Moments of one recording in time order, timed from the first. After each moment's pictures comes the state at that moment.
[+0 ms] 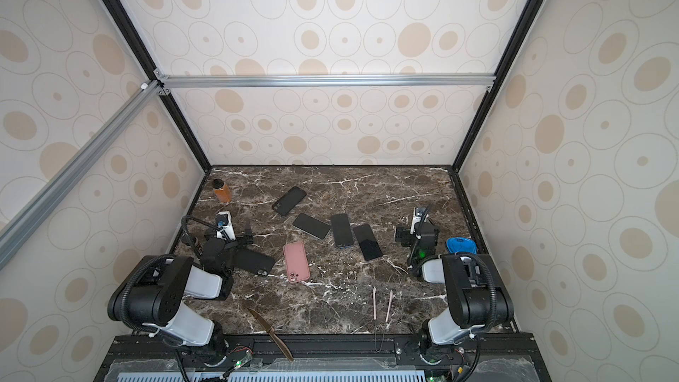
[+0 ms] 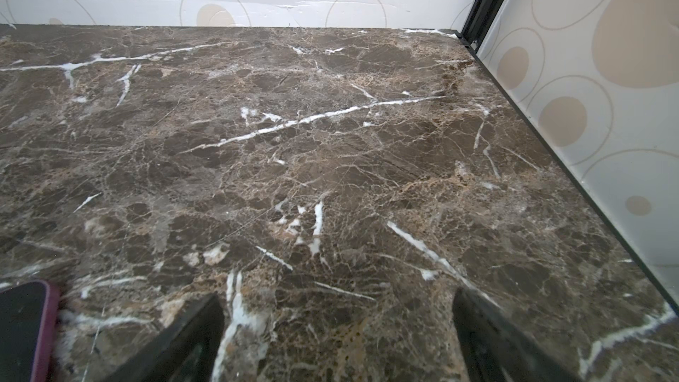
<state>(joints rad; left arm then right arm) -0.04 1.57 0.21 1.24 -0.21 0.06 0.05 1.54 0.40 0.70 0.17 0.02</state>
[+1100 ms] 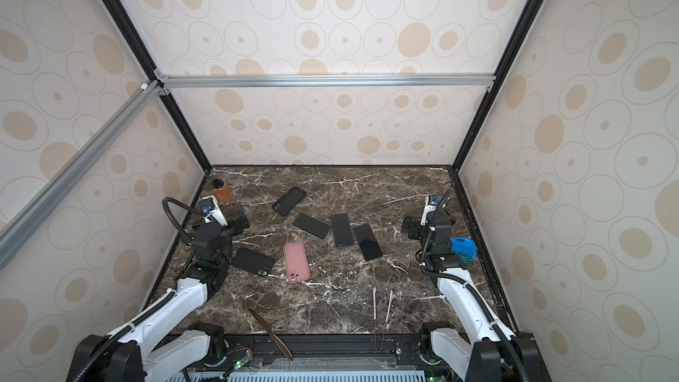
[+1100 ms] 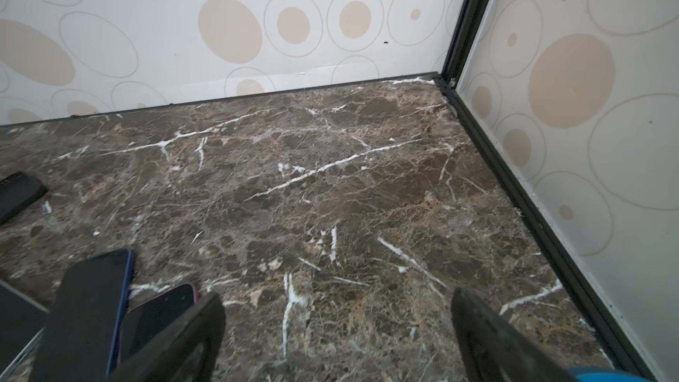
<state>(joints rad) -0.21 1.00 0.47 0.38 -0.47 -0.16 0.05 1.01 0.59 -0.03 0.12 0.13</state>
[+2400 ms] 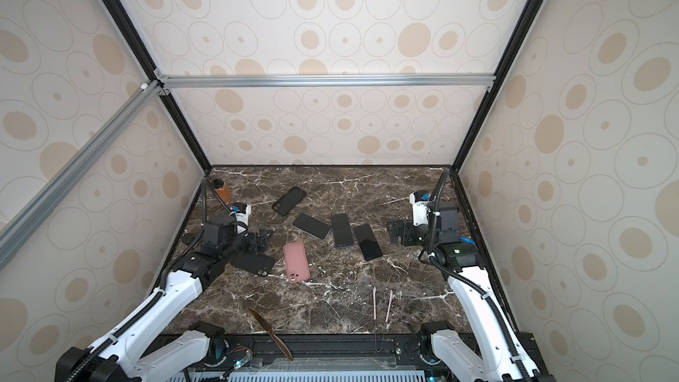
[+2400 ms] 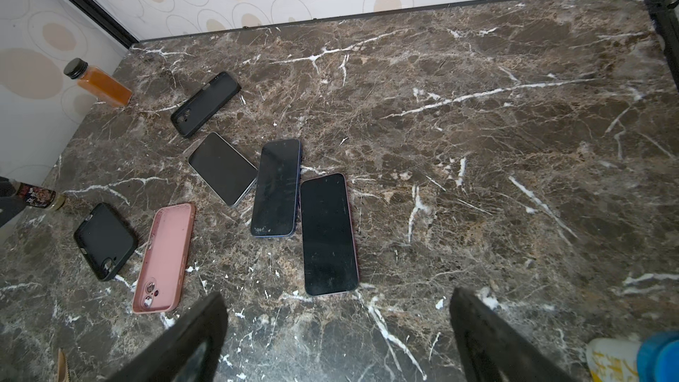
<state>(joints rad) -0.30 1.00 0.65 -0.31 0.04 -0.23 0.11 0.93 0.89 -0.63 -0.23 0.15</state>
